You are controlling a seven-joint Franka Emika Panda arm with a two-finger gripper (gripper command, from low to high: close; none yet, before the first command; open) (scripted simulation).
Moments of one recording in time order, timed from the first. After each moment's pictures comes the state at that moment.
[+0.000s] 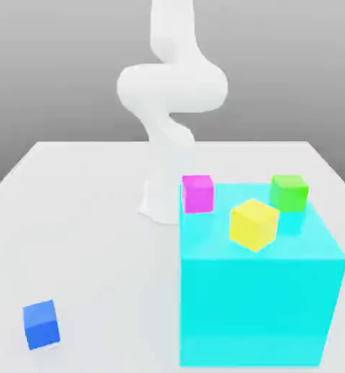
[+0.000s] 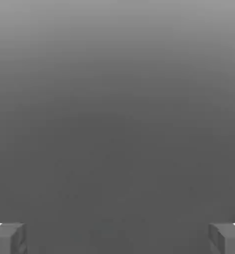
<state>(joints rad) 0.01 -0.71 -0.05 -2.32 0.00 2.34 0.72</state>
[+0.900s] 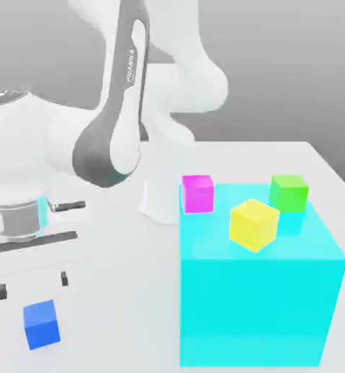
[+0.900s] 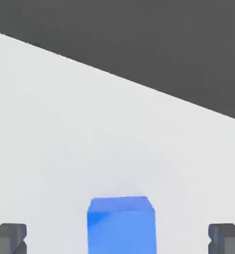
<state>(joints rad) -0.11 0.28 -0.34 -2.47 0.24 2.73 -0.26</state>
